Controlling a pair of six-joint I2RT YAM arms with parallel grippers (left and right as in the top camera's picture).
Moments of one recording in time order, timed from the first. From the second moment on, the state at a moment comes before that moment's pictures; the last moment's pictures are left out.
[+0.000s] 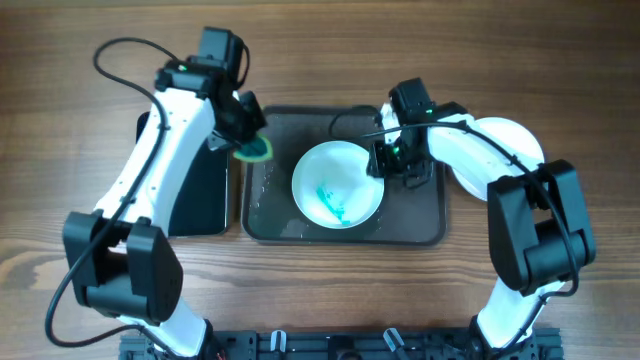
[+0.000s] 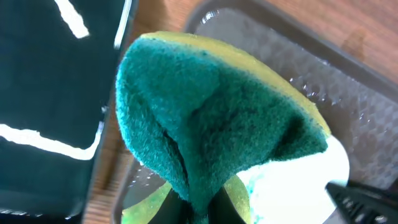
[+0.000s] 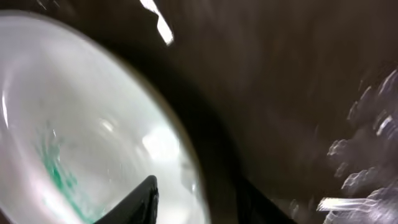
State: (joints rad) left arm -0.22 1.79 1.51 -1.07 0.09 -0.61; right arm 0.31 1.94 1.22 -0.67 -0.31 0.17
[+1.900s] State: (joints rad) left arm -0.52 2.07 1.45 -0.98 -0.13 -0.78; right arm 0.32 1.98 1.21 -0.67 -0.44 0.40
